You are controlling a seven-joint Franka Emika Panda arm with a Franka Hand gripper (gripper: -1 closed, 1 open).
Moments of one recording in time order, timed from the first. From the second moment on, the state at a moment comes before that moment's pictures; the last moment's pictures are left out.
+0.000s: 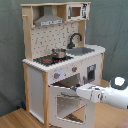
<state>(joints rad) -0.45 -1.50 1.50 -2.19 -0.38 2.98 -0.23</state>
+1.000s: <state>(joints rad) -0.47 -1.49 1.30 -2.22 -0.38 2.95 -0.24</state>
